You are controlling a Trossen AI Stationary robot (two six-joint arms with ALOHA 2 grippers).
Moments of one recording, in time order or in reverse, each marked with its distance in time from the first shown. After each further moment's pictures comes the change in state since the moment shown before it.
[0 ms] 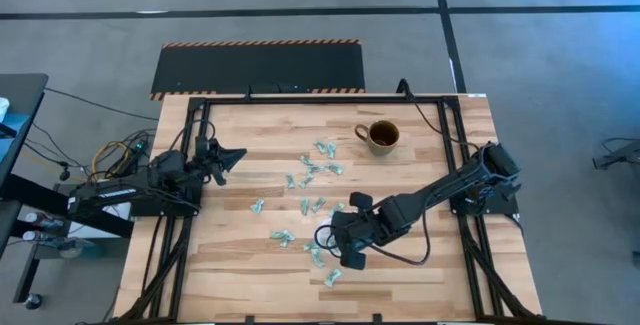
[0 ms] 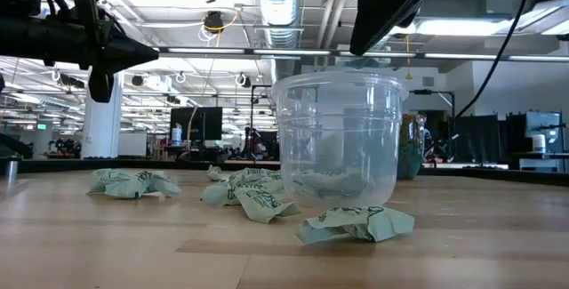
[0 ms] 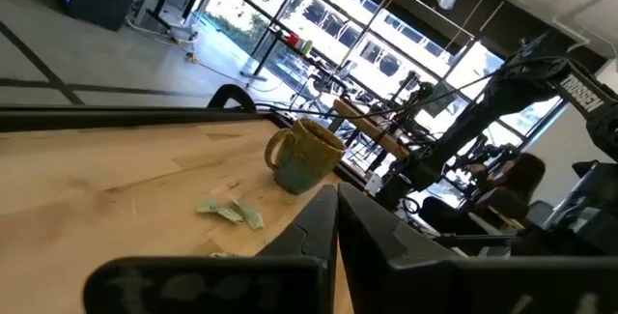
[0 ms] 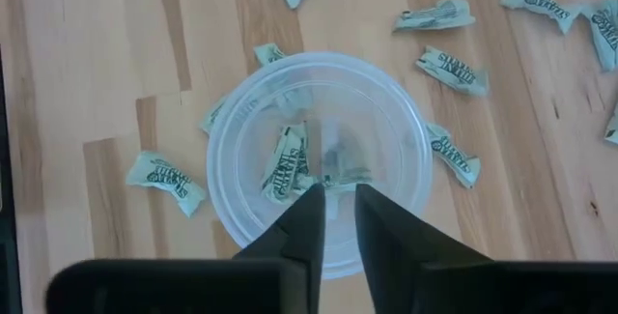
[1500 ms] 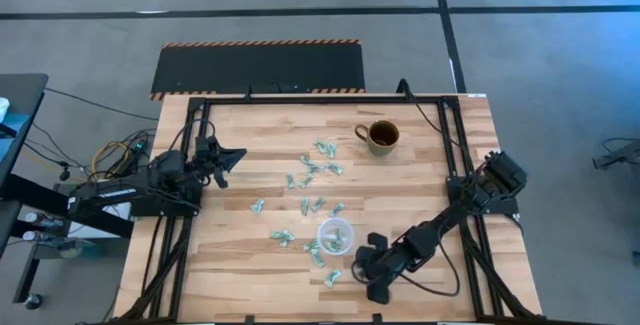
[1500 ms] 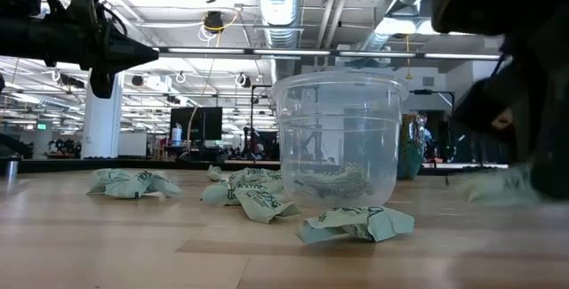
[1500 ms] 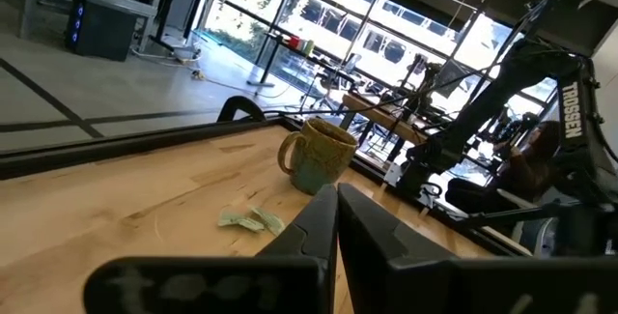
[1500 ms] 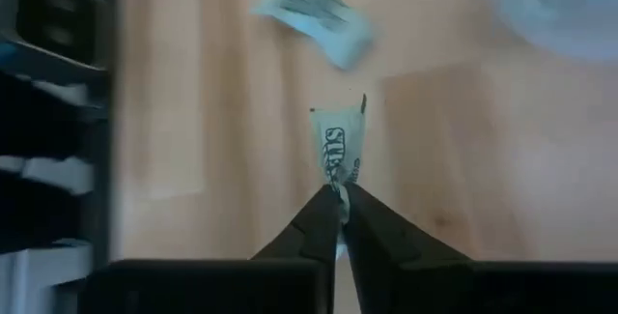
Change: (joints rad) left arm 0.000 0.000 0.000 -0.005 0.002 0.143; right arm 0.215 0.003 -0.514 0.722 -0.133 0.238
